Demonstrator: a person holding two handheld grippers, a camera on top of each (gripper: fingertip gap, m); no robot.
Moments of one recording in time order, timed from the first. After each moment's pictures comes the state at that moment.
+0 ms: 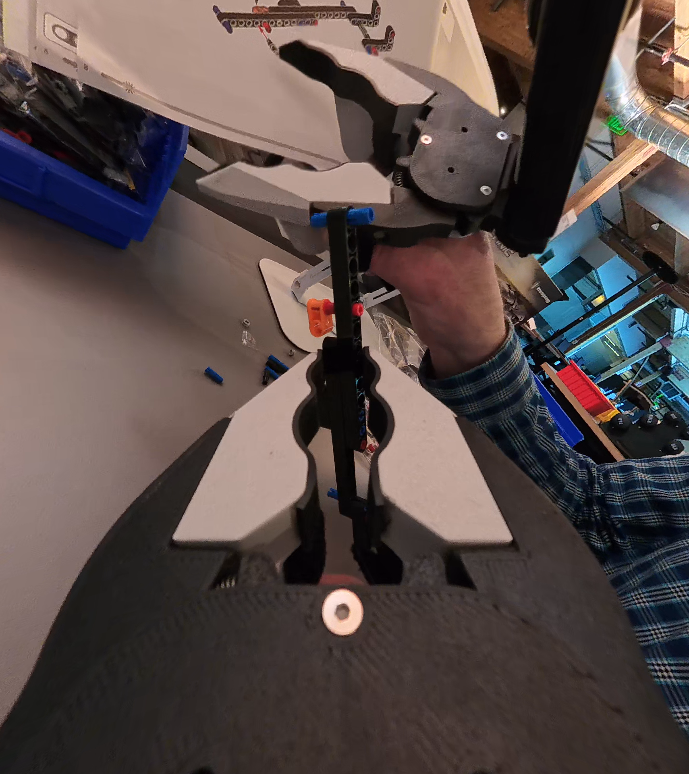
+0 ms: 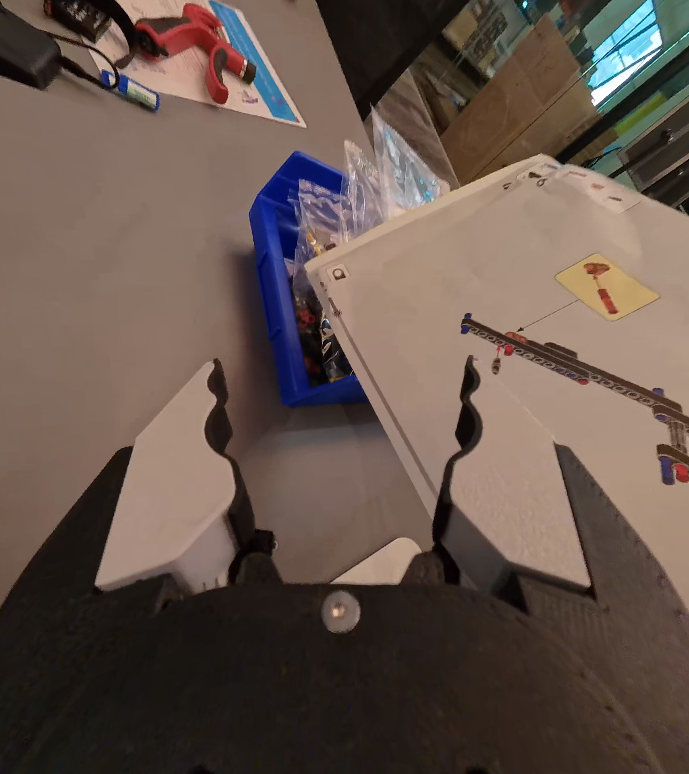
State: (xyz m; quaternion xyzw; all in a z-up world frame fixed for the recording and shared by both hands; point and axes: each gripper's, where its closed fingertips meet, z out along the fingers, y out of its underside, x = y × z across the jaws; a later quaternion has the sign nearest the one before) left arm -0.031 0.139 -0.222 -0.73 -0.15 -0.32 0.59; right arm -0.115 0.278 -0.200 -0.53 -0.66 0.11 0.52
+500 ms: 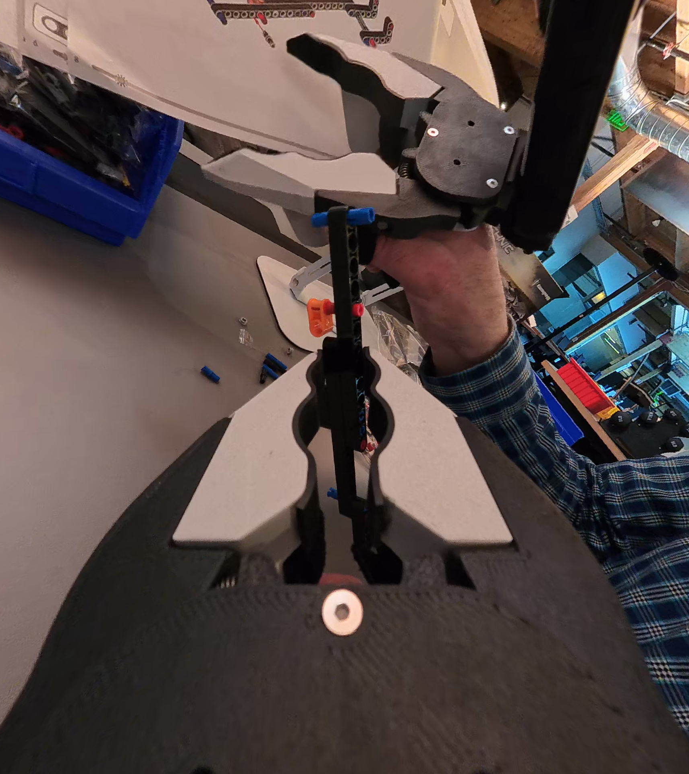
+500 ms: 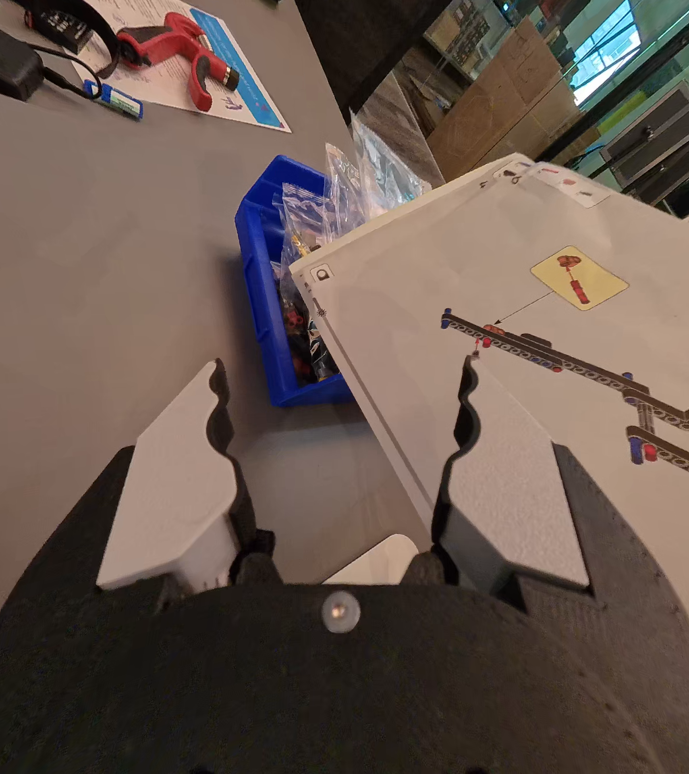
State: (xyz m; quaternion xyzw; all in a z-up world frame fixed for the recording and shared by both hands) left arm -0.029 0.140 -0.223 -0.73 -0.15 -0.32 0.58; right arm -0.111 0.284 -0.195 -0.54 -0.65 0.10 0.53
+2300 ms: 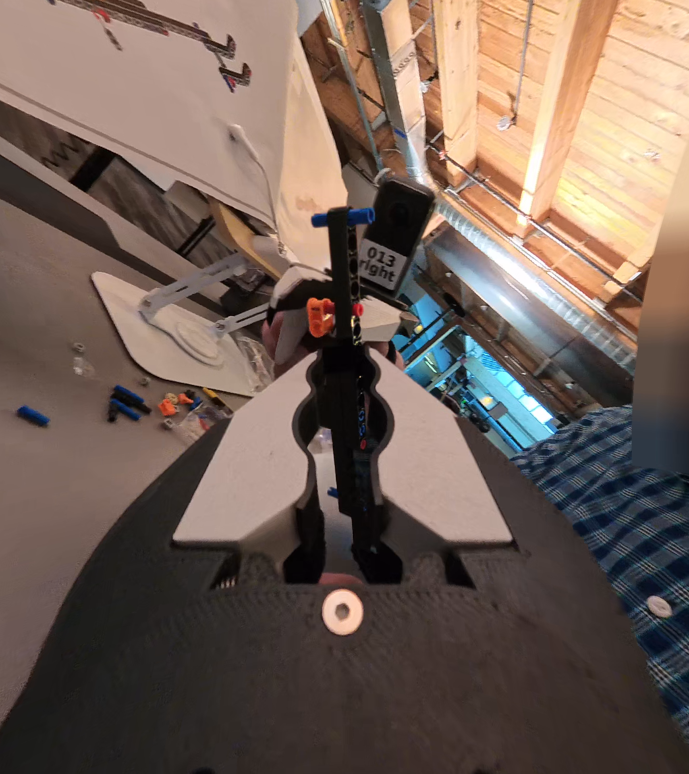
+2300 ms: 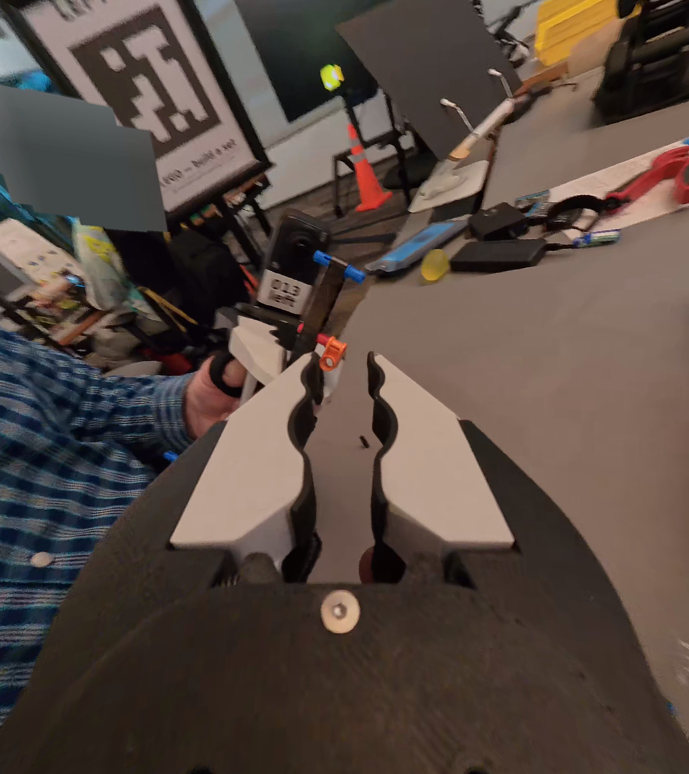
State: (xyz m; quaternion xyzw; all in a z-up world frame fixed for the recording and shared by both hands) left arm -0.002 0.128 -0.179 -0.62 -0.11 -0.50 0.60; right arm -0.034 0.132 -0.180 -0.46 -0.60 0.63 0.16
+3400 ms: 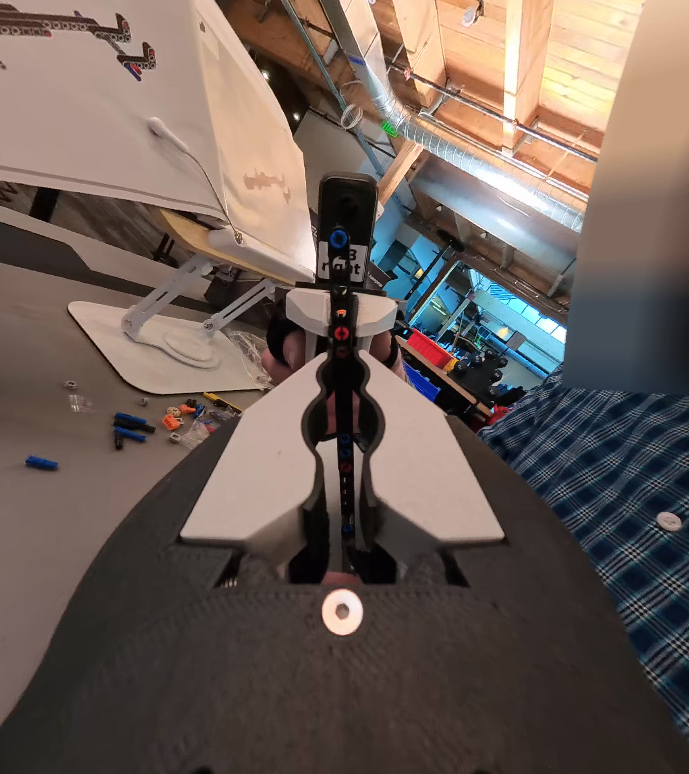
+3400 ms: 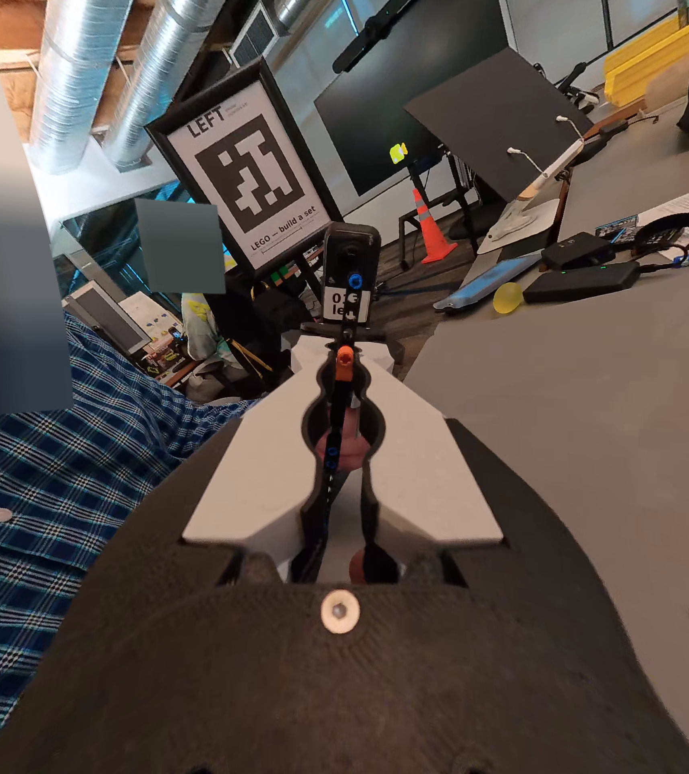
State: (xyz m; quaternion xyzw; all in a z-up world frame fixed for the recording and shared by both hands) left arm 0.012 0.119 -0.170 -0.64 0.01 -0.46 0.62; right arm -0.011 0.109 -0.159 -0.42 -0.54 0.72 0.10
